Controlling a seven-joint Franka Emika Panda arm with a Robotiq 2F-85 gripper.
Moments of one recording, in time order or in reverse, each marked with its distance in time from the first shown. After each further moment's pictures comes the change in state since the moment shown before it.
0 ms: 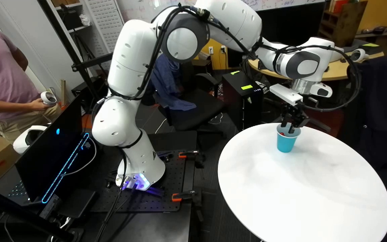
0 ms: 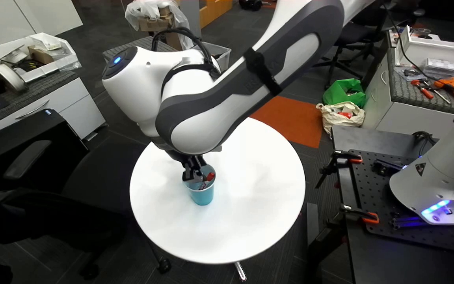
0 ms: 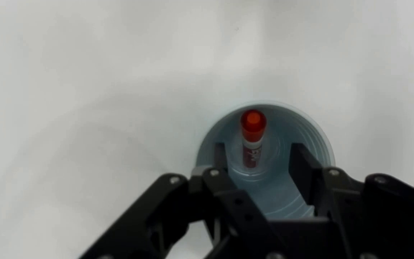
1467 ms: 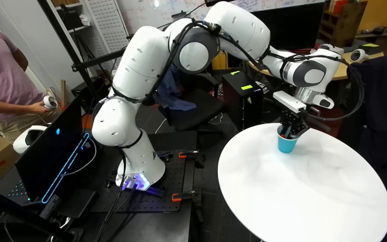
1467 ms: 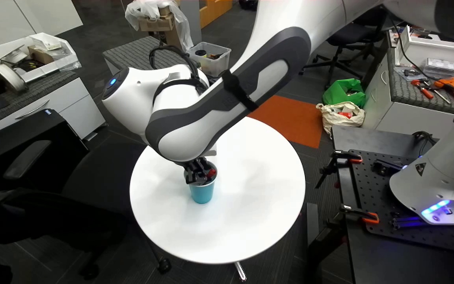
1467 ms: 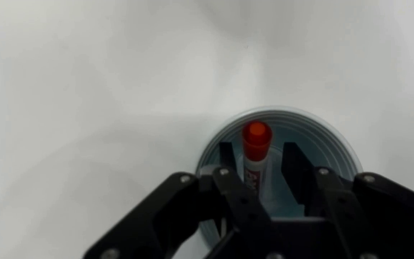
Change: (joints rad) arm -0.003 0.120 -0.012 0.125 0.002 -0.122 0.000
